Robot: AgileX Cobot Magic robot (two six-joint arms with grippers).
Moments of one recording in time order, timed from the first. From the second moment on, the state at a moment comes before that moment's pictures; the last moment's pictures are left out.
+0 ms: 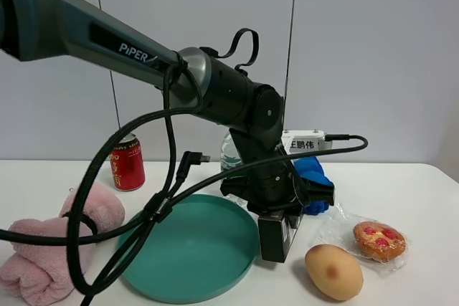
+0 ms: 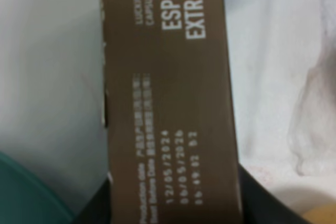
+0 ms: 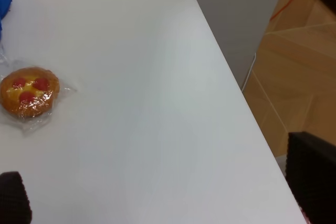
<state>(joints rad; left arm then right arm) -0.81 2.37 -1.80 -0.01 0.59 -0.41 -0.12 0.00 -0.50 -0.04 1.06 -0.01</state>
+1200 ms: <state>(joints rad) -0.81 2.13 -1.80 0.00 0.64 -0.37 -0.12 0.00 -0.50 -0.04 1.06 -0.01</state>
